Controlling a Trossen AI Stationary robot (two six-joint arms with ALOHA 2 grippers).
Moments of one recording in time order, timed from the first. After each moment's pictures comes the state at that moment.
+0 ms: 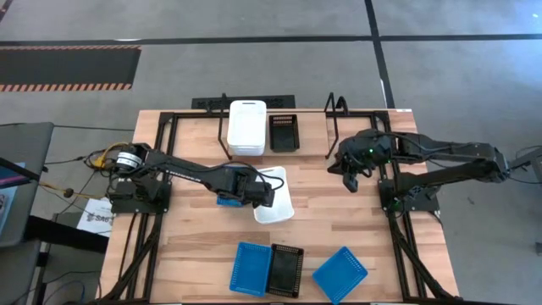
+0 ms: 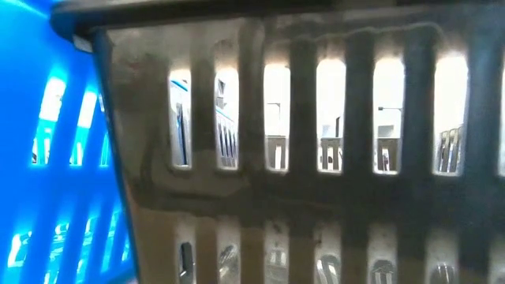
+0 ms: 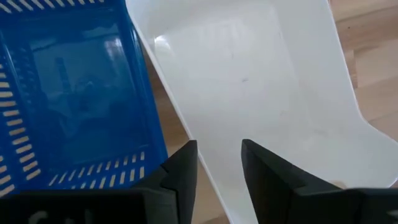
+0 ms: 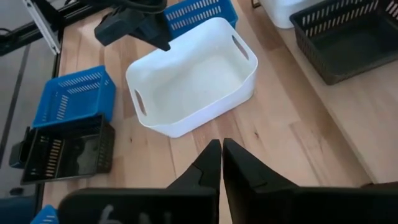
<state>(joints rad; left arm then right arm) -0.14 1.77 1.35 -0.85 -0.20 -1.47 -0.12 0.91 0.89 -0.67 -0.11 0.29</state>
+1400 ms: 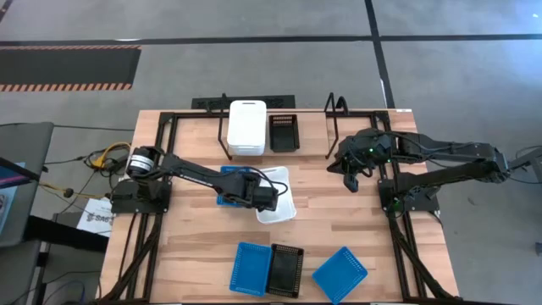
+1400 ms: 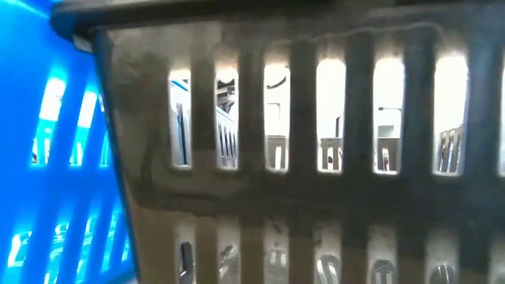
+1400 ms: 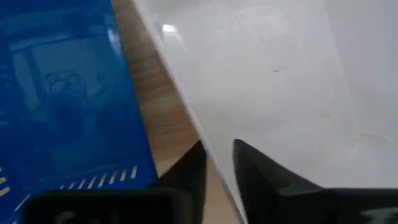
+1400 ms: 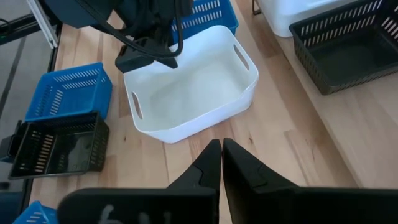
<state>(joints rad) -0.14 1.89 1.35 -0.80 -0.19 -1.45 -0.13 0.91 0.89 -0.66 -0.10 0.23</state>
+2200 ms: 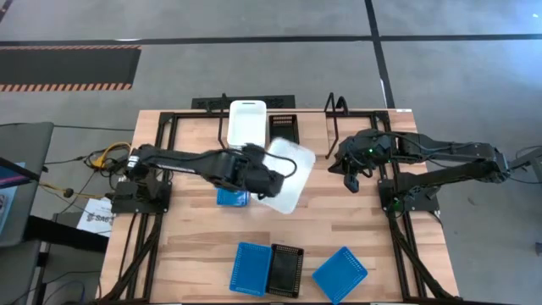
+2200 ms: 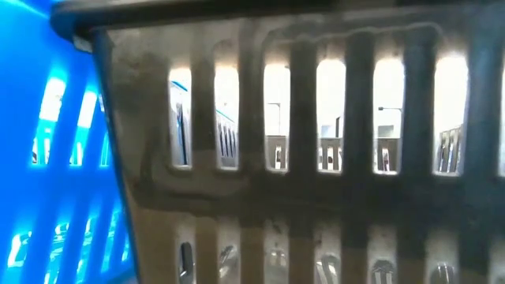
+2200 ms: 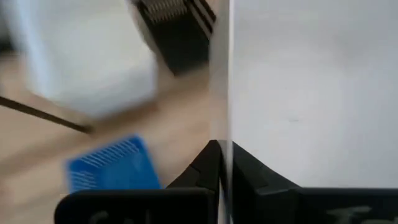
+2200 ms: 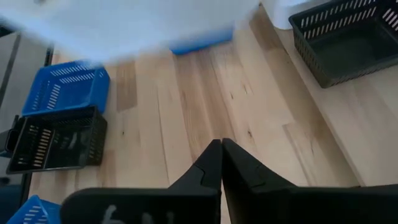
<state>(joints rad) -0.18 1.87 2.06 -1.43 -0.61 -1.26 -0.13 0.91 0.89 -0.68 -0.10 0.23</state>
